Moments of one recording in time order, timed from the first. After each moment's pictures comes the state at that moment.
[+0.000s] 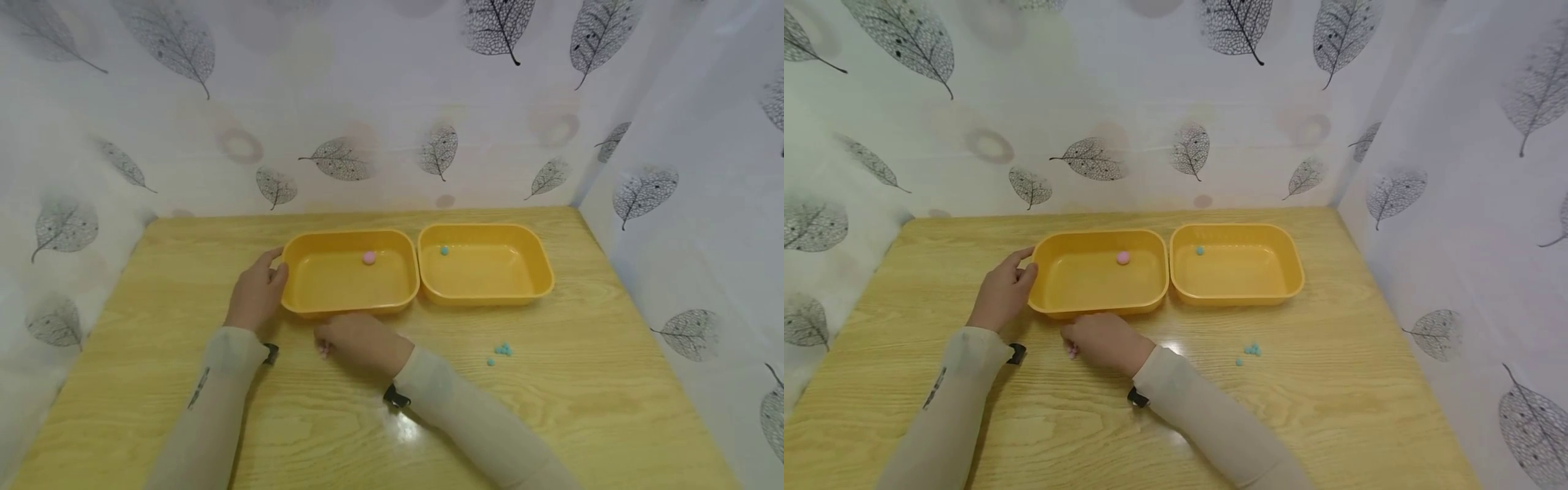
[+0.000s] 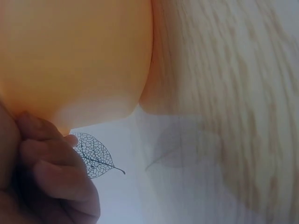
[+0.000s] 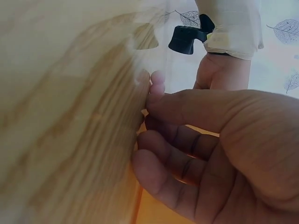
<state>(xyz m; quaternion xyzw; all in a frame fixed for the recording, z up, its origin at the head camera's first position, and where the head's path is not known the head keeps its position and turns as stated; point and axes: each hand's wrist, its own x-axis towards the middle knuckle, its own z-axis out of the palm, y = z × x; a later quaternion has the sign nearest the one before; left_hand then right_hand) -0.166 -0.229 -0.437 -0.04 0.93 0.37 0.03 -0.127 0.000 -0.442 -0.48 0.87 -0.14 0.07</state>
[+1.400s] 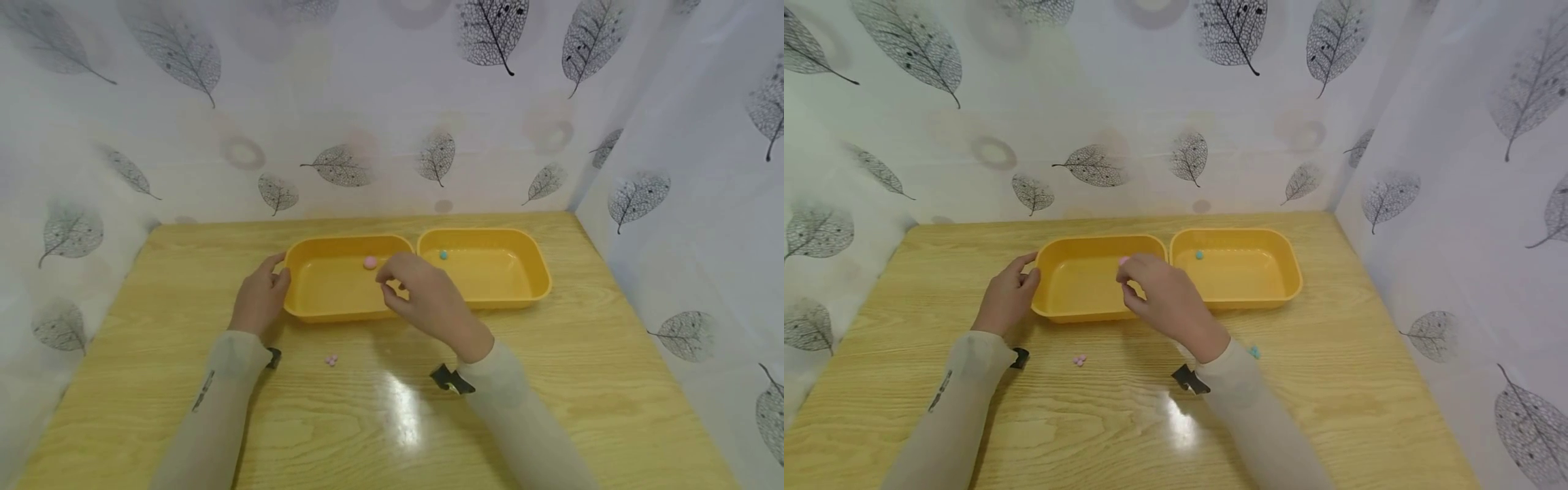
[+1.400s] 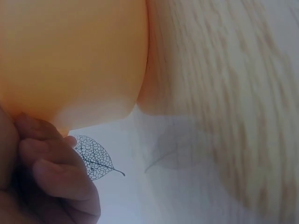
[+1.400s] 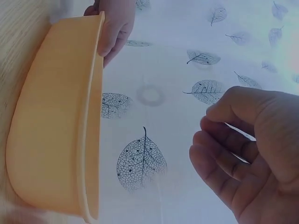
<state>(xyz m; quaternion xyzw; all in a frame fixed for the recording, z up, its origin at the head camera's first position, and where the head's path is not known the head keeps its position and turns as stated) -0.164 -0.226 -0.437 -0.05 0.93 0.37 0.03 -0.139 0.088 -0.362 -0.39 0.86 -0.28 -0.18</state>
